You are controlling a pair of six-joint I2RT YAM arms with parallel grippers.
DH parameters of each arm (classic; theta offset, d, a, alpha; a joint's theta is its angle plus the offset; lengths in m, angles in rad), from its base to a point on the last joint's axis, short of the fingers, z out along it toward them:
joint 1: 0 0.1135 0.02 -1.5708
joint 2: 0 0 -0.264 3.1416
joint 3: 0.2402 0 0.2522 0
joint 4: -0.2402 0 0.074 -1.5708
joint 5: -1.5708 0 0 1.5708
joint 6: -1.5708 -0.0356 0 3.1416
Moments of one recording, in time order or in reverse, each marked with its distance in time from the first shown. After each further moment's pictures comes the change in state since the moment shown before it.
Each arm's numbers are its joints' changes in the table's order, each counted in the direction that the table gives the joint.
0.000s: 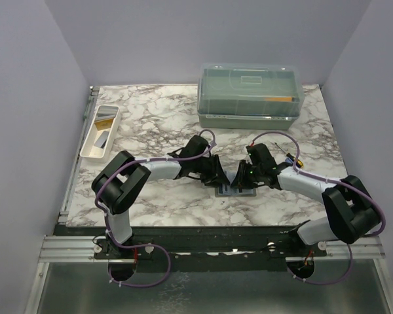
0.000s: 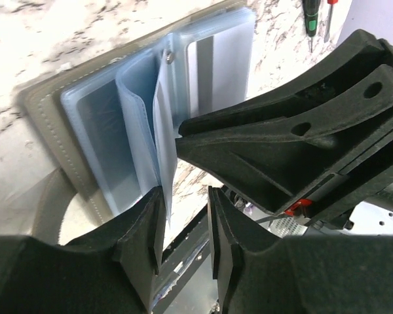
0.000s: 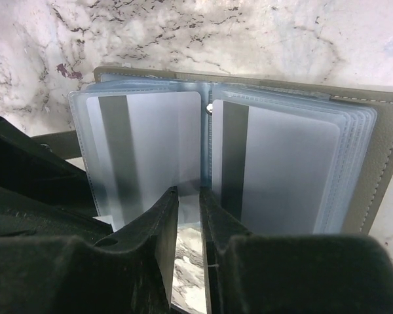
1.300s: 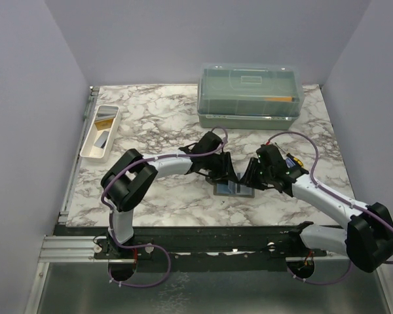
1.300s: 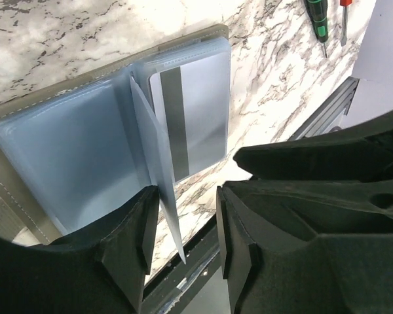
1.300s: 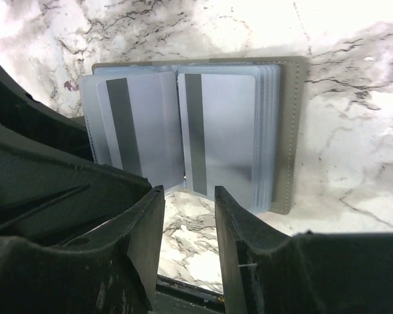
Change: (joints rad) left arm -0.072 0.070 0.199 -0.170 0.091 -0.080; right arm 0.000 -0.233 -0.001 -0.205 -0.154 -0.109
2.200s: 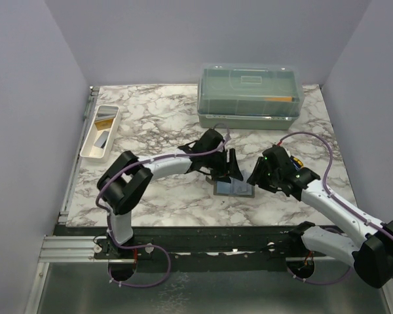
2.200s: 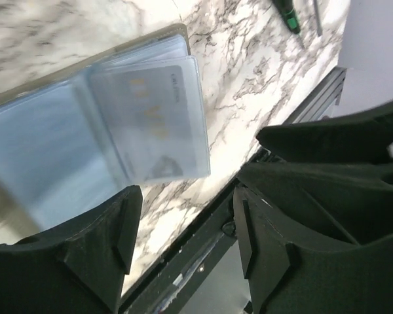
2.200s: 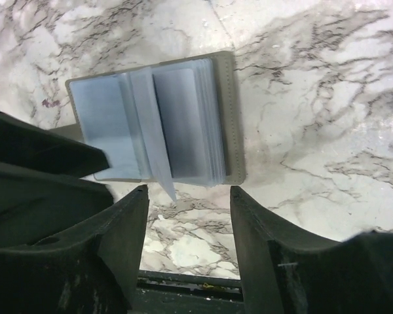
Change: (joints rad) left arm -0.032 0.013 0.051 0.000 0.002 -0.028; right arm 0.000 -0.163 0.035 -0.225 -0.187 -0.045
